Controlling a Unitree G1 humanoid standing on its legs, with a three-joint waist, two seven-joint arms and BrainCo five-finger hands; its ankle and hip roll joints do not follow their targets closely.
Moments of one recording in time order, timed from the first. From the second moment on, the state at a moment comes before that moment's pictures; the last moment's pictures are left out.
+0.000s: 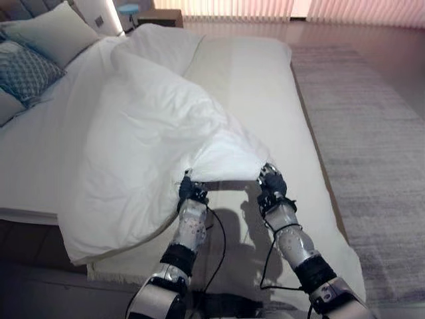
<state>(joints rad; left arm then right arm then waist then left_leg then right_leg) -0.44 -0.07 -0.10 0.58 -1.11 -0.23 0.47 -0.31 -0.11 0.29 0.34 0.91 -0.17 -0.39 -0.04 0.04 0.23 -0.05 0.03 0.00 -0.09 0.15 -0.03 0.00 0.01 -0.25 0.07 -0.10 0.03</state>
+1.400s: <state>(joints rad) -0.38 0.14 -0.35 0.31 -1.12 -0.18 0.22 -0.14 -0.08 0.51 0.68 1.34 0.00 0.05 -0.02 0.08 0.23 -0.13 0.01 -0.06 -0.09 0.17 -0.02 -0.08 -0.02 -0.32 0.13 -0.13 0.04</state>
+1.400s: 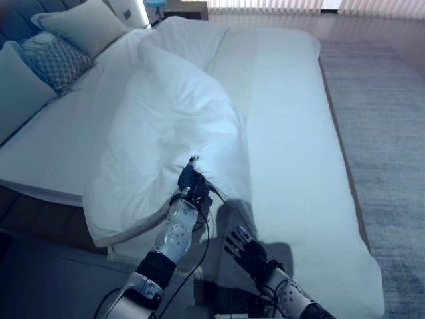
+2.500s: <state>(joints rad) -0.23 0.21 -0.49 0.14 -1.27 -0.14 0.14 -0.50 0.05 0.16 0.87 1.59 -0.30 -0.10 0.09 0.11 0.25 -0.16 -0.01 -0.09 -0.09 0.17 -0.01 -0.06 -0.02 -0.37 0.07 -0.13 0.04</state>
